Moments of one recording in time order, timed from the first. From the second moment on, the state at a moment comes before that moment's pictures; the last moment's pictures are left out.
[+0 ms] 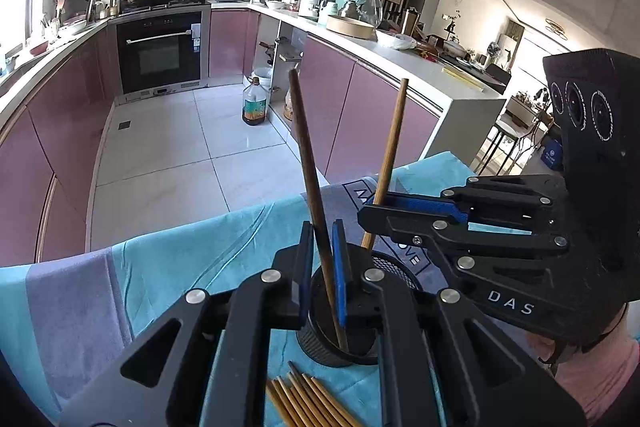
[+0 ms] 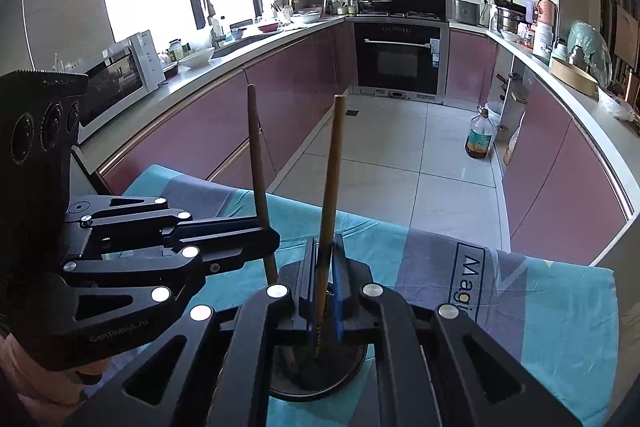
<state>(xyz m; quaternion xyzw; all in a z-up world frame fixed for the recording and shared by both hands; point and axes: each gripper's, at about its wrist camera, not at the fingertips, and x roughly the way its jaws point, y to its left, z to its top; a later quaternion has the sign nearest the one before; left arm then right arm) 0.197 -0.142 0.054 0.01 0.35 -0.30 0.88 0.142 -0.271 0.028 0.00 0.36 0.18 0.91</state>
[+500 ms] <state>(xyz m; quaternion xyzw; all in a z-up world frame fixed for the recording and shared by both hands) 0.184 -0.119 0.053 0.01 0.31 -0.25 0.92 0.130 -0.276 0.028 0.02 0.33 0.17 0.93</state>
